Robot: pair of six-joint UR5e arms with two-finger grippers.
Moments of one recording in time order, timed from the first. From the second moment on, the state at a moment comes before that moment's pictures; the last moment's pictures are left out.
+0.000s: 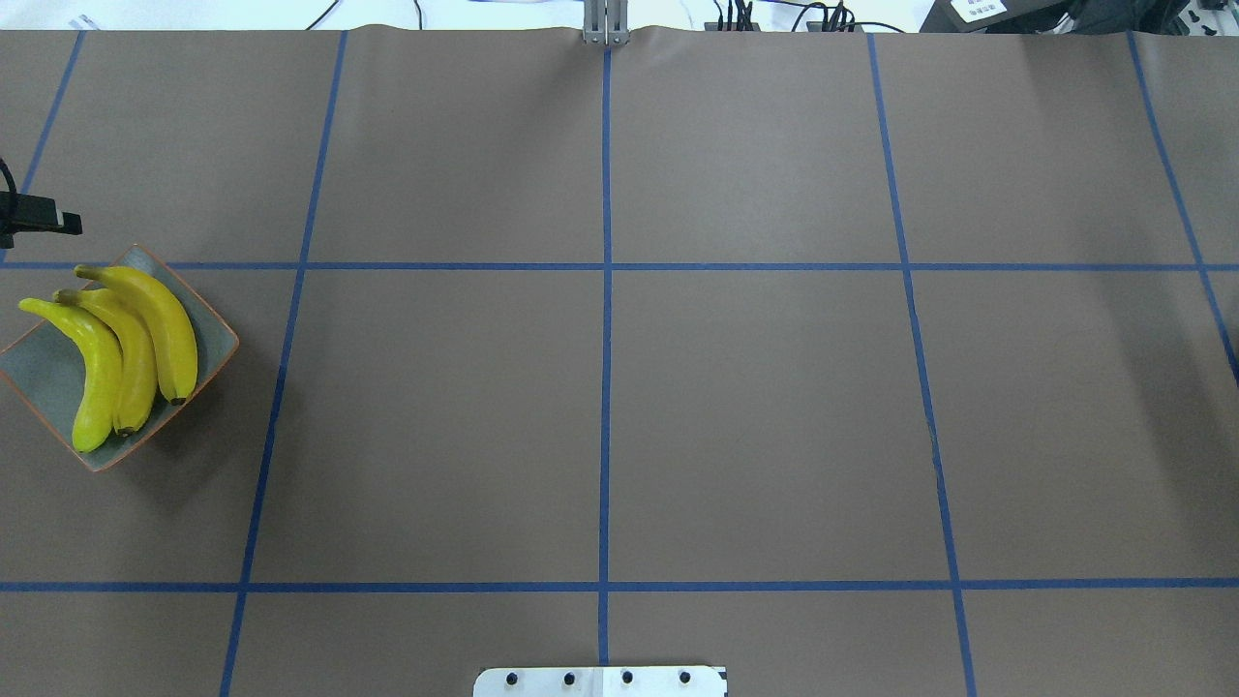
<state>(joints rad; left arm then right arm) -1.17 -1.57 -1.61 -2.47 -2.19 -1.01 1.51 -1.48 1.54 -1.66 2.04 0.34</state>
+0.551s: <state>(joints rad) -1.14 -1.74 -1.55 -2.44 -2.27 -1.24 1.41 -1.34 1.62 -1.64 2.27 0.64</state>
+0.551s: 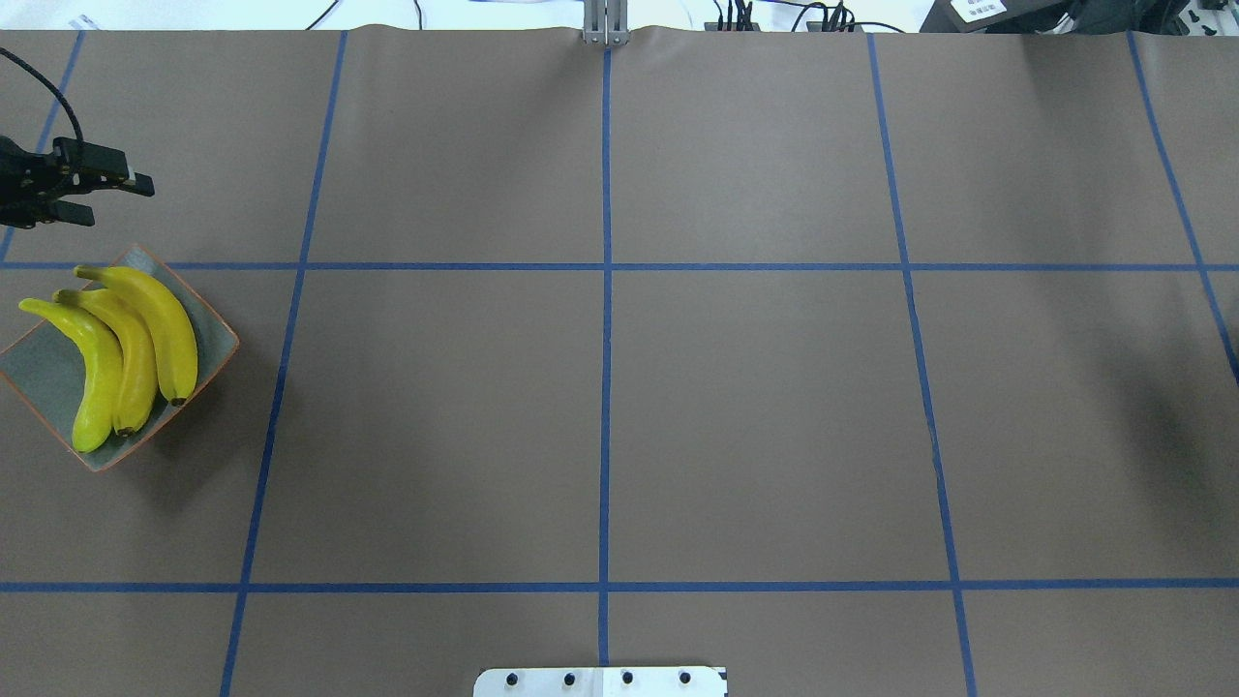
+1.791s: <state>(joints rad) -0.89 -2.14 -1.56 -2.34 -2.26 -1.91 0.97 -1.15 1.68 -0.93 2.15 1.70</state>
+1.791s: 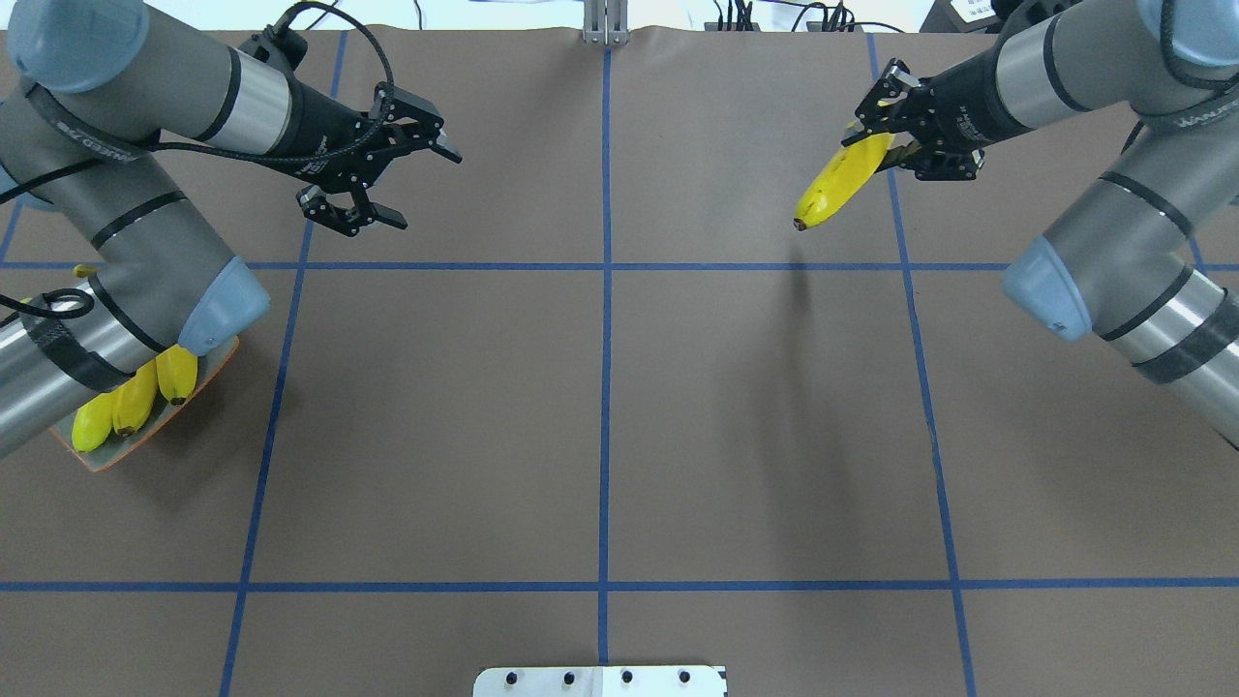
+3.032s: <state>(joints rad) -0.78 -2.20 -1.75 -2.36 -2.26 -2.08 0.71 -1.13 1.69 -0.22 1.86 1.94</state>
